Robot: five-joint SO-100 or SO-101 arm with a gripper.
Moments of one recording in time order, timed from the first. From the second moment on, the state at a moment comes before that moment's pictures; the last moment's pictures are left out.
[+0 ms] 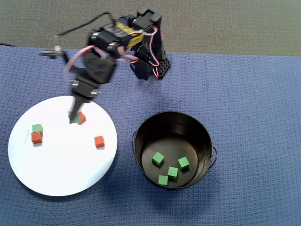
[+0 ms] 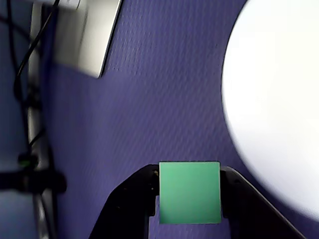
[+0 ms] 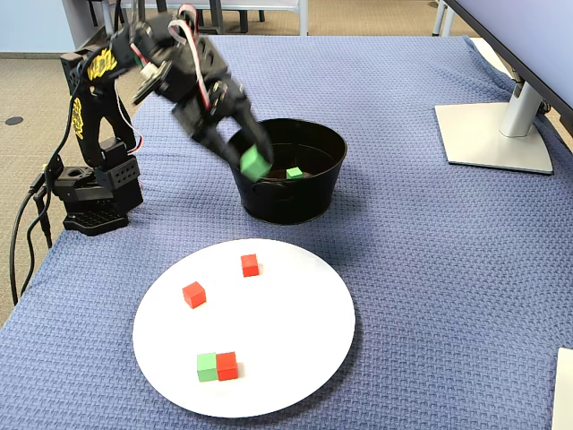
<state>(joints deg) 28.3 94.0 64.8 66.5 -23.2</state>
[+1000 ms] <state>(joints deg) 28.6 102.3 83.8 56.5 -58.9</state>
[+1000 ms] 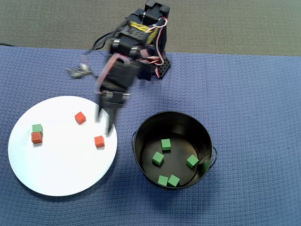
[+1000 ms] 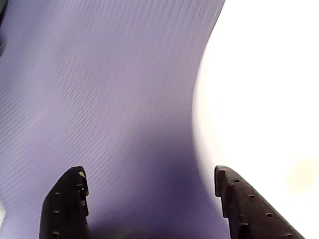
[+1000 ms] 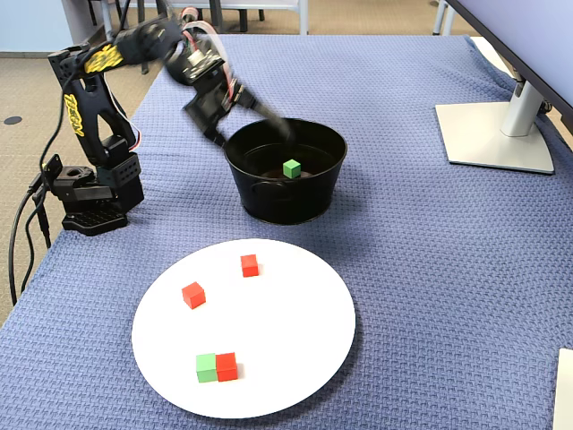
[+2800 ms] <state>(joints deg) 54.8 65.1 80.0 47.6 -63.4</state>
